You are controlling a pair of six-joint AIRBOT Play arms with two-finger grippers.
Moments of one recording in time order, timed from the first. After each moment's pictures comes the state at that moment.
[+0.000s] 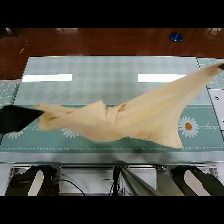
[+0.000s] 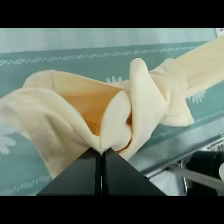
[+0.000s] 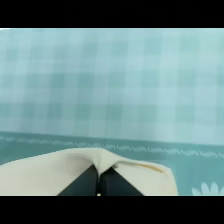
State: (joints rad) left arm 0.21 -0.50 0.93 0.78 -1.47 -1.45; right arm -0.28 -0.97 1.52 -1.10 1.51 1.47
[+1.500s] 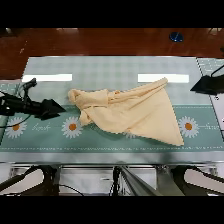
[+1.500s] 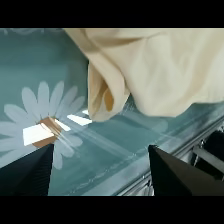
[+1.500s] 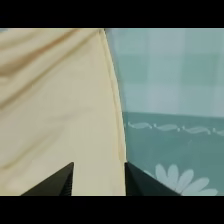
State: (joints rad) left arm 0.33 -1.24 0.78 0.78 -1.40 -1.05; right arm -0.42 -1.33 1.29 -1.16 1.45 1.21
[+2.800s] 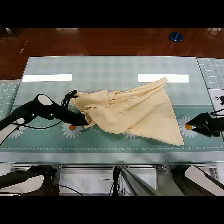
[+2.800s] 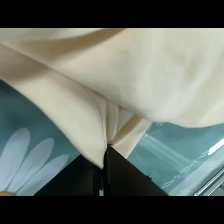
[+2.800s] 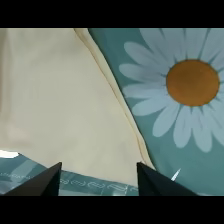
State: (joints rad) left arm -0.14 -1.37 0.70 0.82 -1.04 -1.06; right arm -0.78 -1.14 0.72 -1.05 1.47 1.12
